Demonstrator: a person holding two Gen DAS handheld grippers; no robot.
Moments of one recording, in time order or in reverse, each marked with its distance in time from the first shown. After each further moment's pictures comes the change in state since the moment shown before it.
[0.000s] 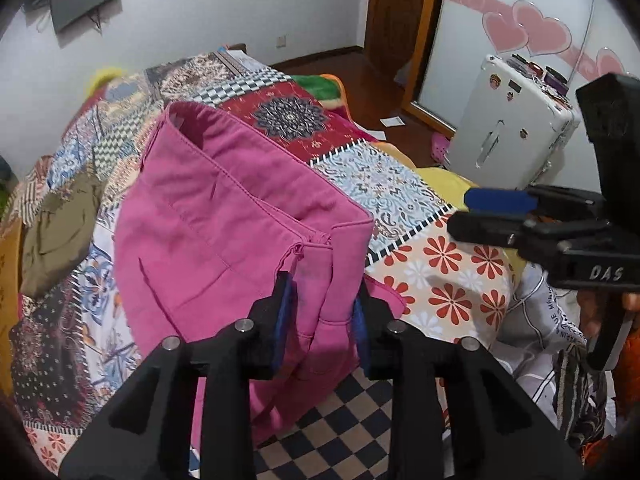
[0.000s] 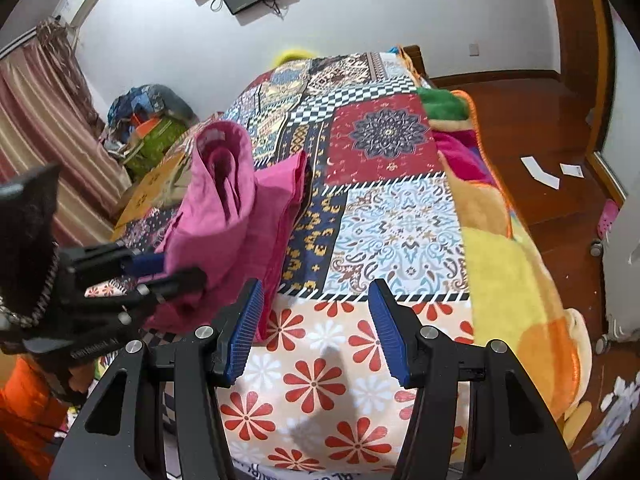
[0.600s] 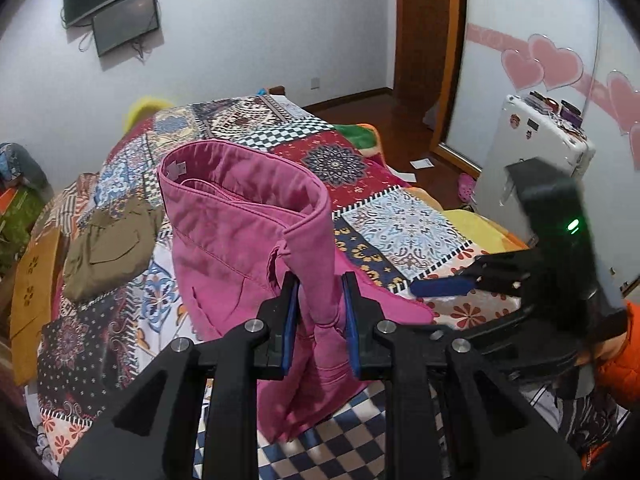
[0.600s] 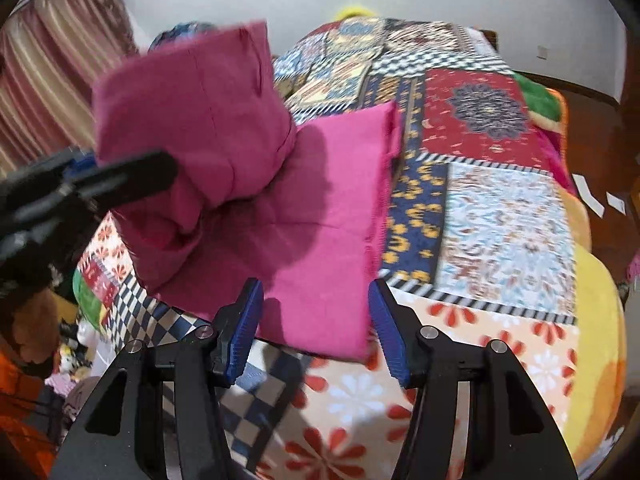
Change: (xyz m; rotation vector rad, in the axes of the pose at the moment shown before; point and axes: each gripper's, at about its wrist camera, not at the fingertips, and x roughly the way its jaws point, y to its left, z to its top) left arm -0.054 0.021 -0.007 -0.027 -0.160 0.114; right arm 0.056 0.048 -0.007 -0.159 0.140 0.081
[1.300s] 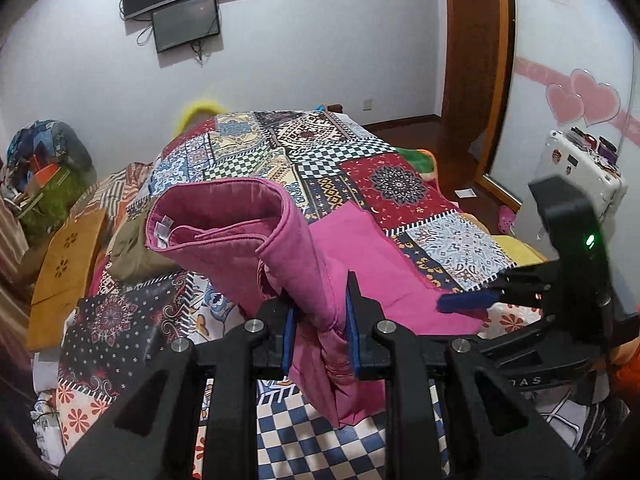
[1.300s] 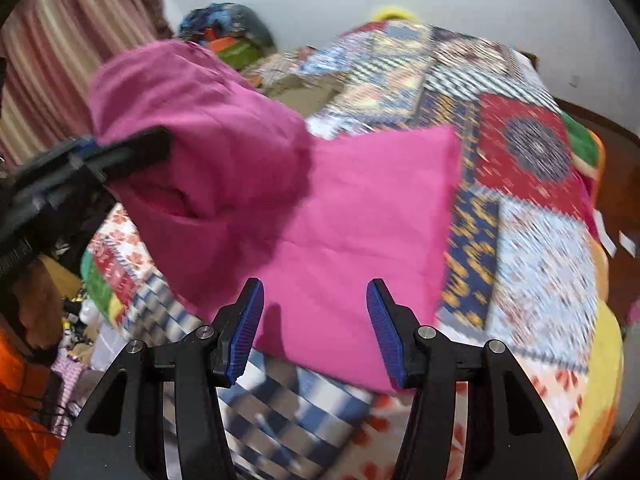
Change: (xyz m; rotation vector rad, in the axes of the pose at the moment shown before) left arm -0.037 0.049 -0.018 -0.114 -0.084 0.144; right arm 0.030 0.039 0.009 -0.118 0.075 0.013
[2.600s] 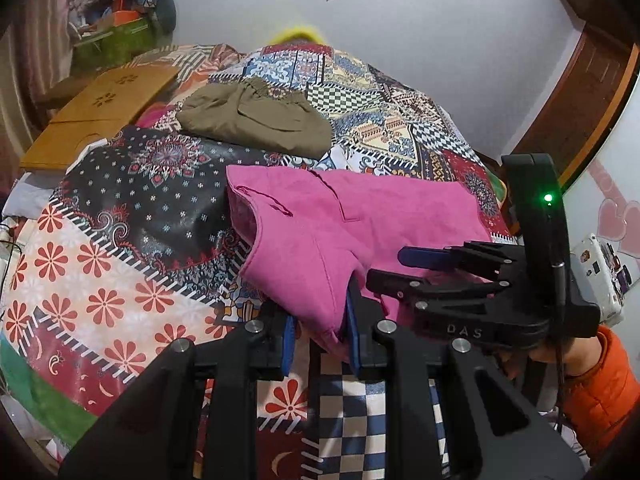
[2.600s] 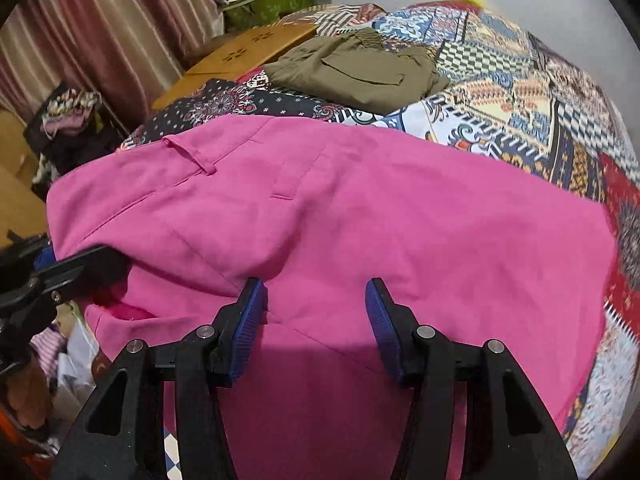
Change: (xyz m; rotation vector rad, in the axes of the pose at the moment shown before) left arm 0.000 0.120 -0.094 -0.517 0.106 0.042; right arm 0.105 0.099 0.067 -0.258 0.156 0.044
